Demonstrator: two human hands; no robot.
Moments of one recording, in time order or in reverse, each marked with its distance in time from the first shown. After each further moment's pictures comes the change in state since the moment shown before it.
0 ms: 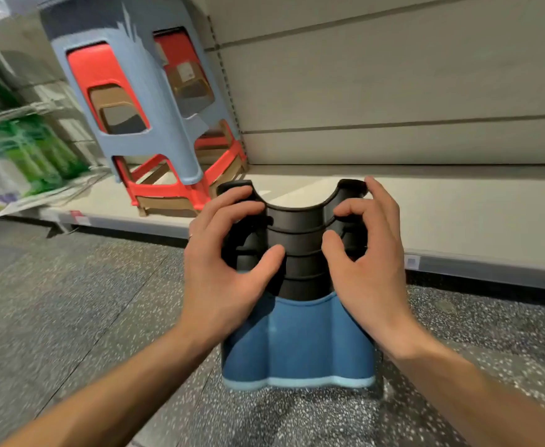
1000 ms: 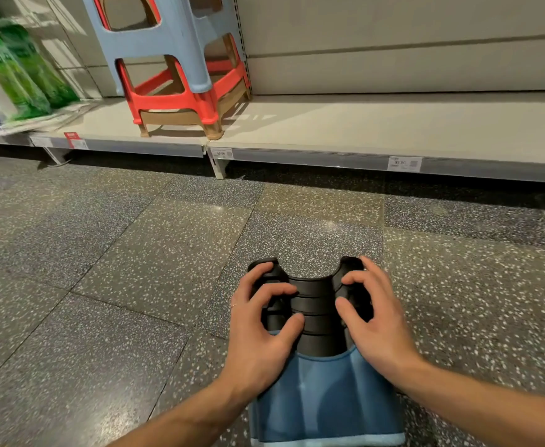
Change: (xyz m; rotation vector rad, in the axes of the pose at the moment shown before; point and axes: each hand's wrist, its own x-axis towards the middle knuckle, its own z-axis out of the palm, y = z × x) left_hand -0.314 -0.040 -0.026 -0.105 -0.199 -0.419; right_hand -0.291 0.082 -0.009 -0.160 -0.311 0.280
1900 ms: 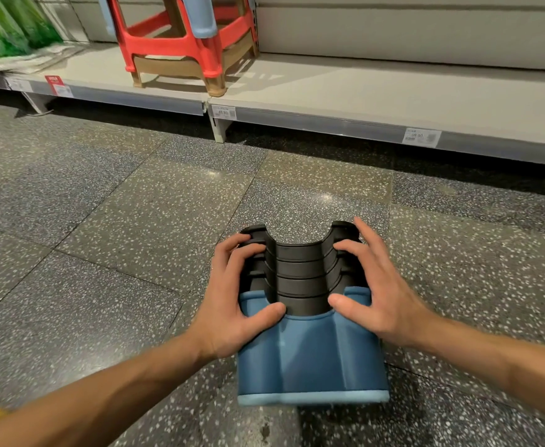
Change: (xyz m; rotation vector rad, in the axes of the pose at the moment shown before) left_hand 0.005 -0.061 -0.042 0.041 -0.218 0.105; right_hand 0.021 0.019 -0.008 -0.314 -0.380 -0.270
